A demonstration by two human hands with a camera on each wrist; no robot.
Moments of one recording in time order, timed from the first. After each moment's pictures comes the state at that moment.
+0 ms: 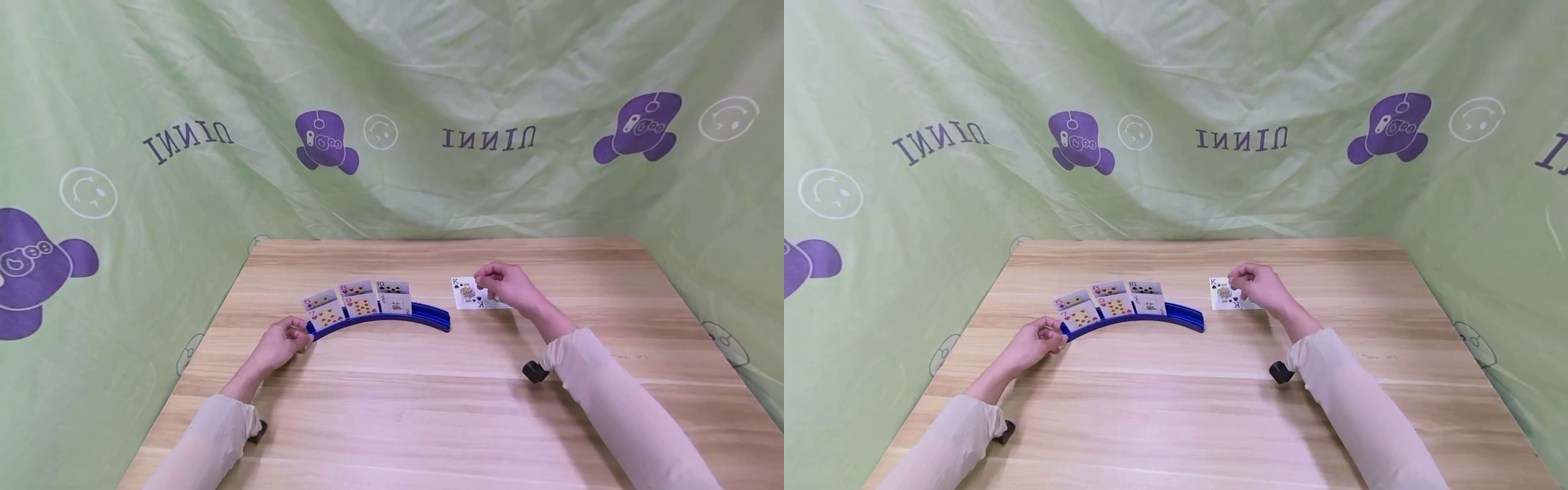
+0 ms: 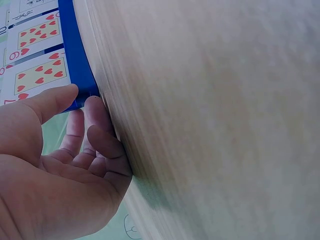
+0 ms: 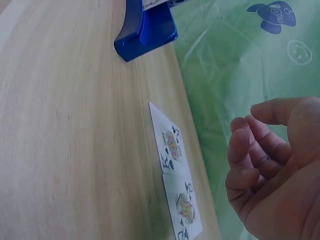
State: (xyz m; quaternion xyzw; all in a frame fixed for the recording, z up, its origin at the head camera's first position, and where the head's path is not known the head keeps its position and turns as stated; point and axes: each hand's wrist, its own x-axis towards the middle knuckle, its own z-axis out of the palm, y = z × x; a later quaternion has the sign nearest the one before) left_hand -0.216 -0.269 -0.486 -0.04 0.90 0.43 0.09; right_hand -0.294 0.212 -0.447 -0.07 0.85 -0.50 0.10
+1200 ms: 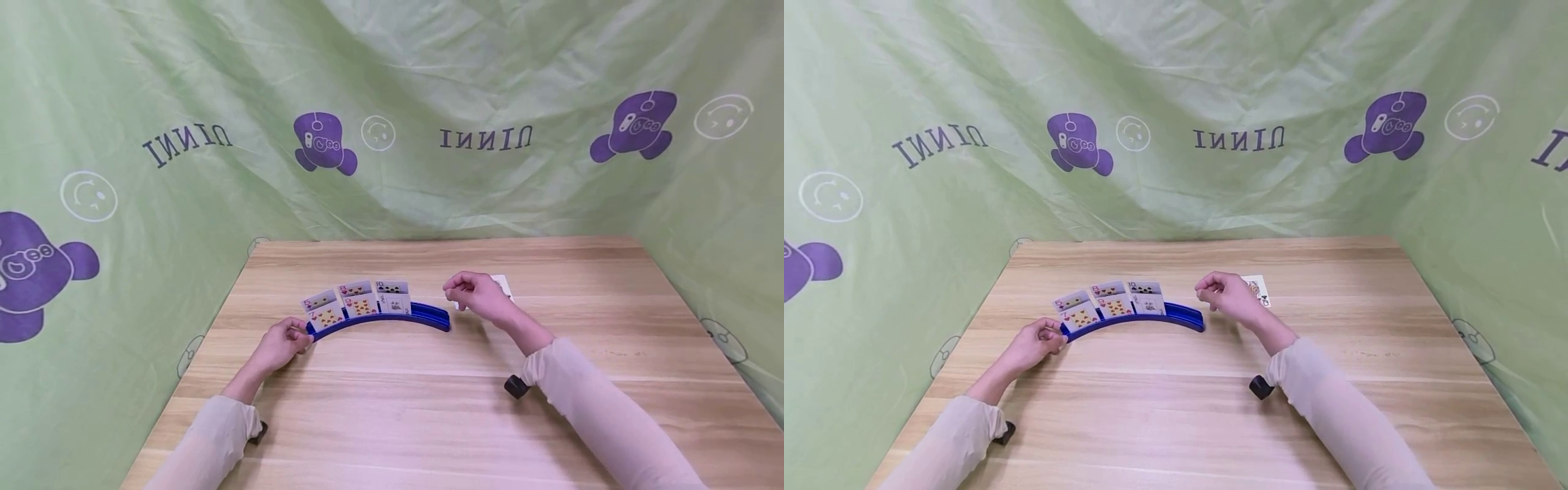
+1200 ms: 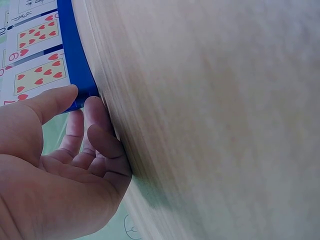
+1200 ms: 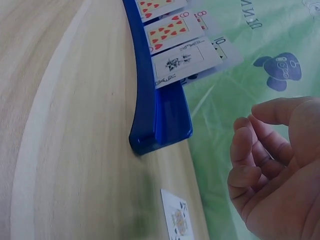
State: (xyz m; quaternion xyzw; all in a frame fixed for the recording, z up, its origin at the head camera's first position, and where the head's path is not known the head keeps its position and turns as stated) left_hand -0.216 -0.269 -0.487 -0.04 0.90 0.42 0.08; right_hand -0.267 0.161 -0.439 -0.12 0.84 -0.52 0.10
